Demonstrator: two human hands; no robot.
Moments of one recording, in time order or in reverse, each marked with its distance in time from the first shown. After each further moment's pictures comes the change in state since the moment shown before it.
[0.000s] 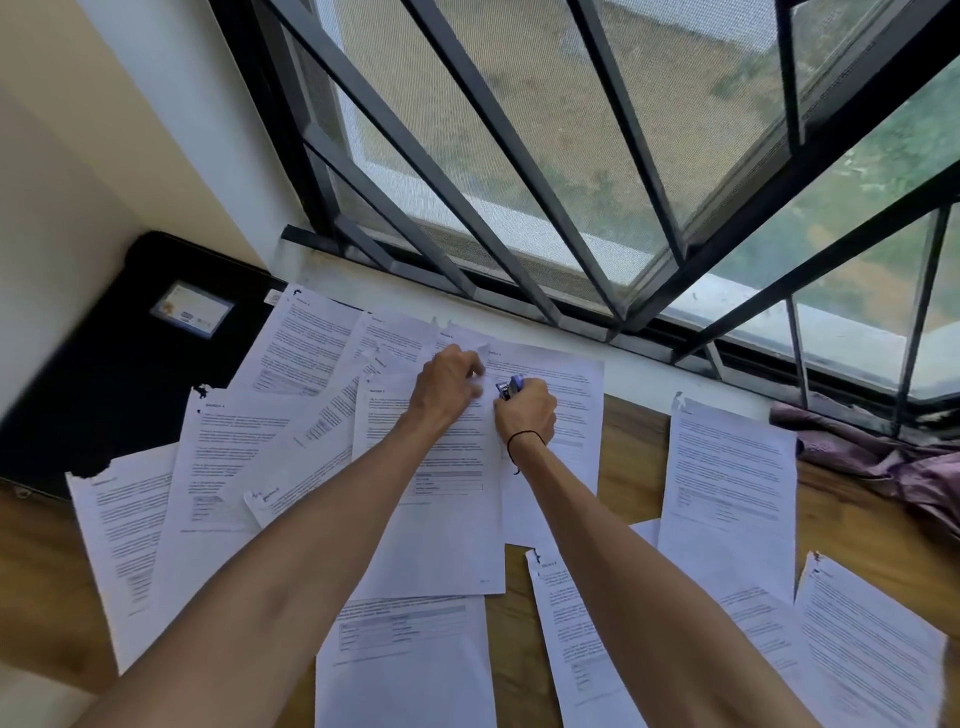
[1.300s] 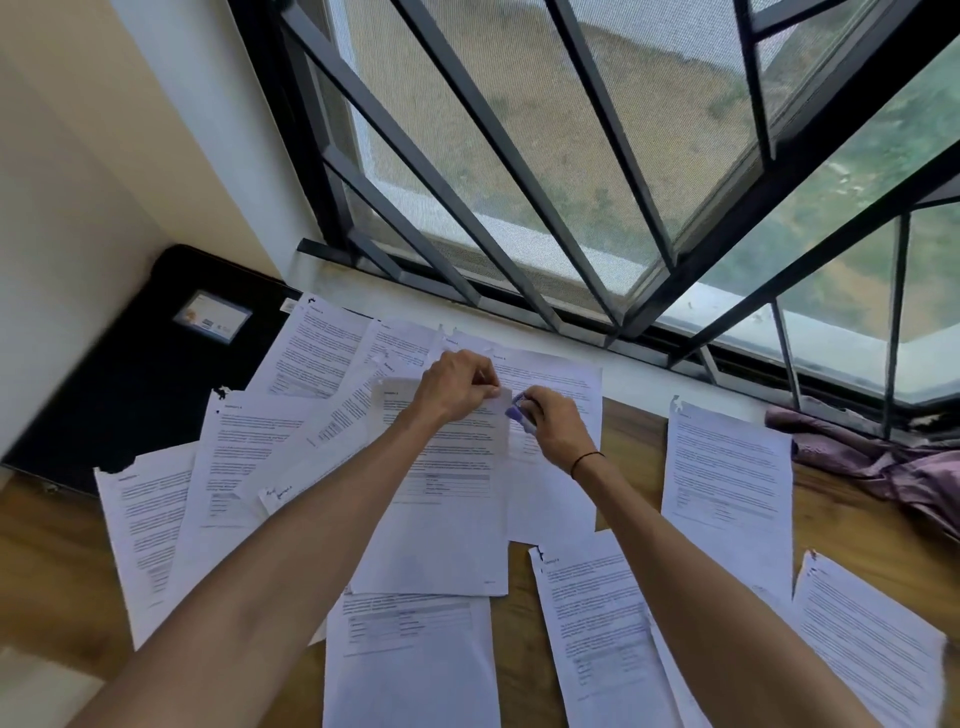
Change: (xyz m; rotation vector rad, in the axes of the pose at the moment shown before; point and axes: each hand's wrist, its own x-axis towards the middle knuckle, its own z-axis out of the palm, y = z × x) left_hand -0.013 0.014 -0.031 -0.083 -0.109 0.067; right_hand 0.003 0.037 -0.058 -0.069 -0.277 -0.595
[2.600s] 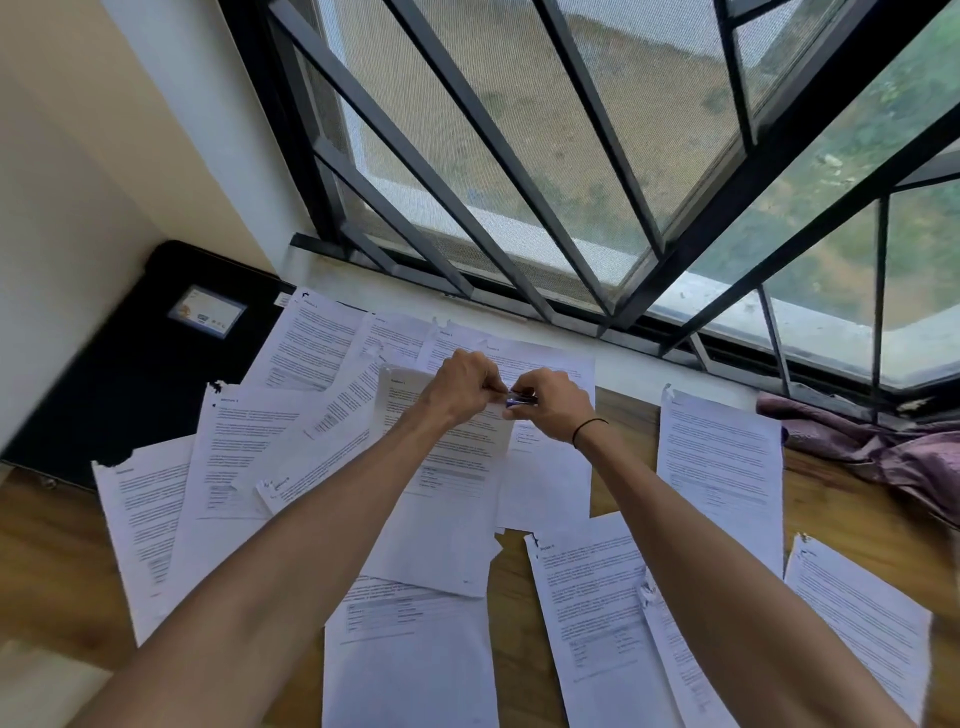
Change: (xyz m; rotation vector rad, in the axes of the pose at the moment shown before) left_hand -0.012 0.017 0.009 -0.011 -0.045 0.129; right_hand 0.007 -0.022 -0.028 -0.338 -0.155 -0.009
